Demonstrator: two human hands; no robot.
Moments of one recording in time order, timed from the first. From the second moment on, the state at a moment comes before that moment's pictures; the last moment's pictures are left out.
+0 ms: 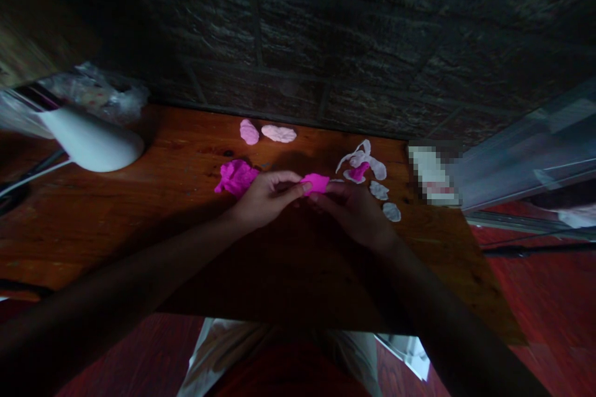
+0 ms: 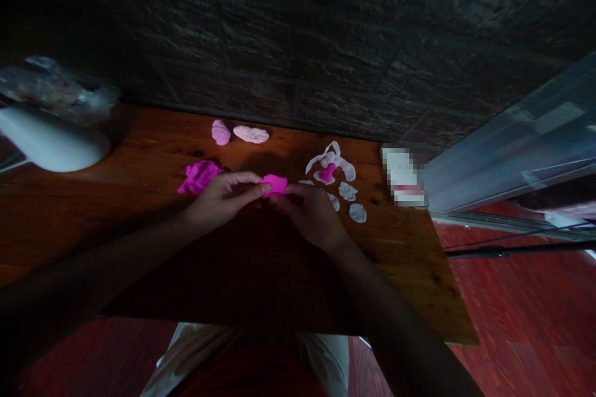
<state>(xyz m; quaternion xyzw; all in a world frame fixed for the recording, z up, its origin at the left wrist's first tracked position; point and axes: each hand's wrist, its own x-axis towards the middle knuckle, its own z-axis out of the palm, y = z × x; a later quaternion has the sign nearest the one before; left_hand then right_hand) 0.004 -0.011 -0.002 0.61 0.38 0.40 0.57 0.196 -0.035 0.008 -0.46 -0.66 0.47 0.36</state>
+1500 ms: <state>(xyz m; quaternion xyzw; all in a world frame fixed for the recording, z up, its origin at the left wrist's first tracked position) 0.004 -0.012 -0.005 0.63 0.36 0.40 0.57 0.189 -0.035 0.010 -0.47 -0.56 0.51 0.45</state>
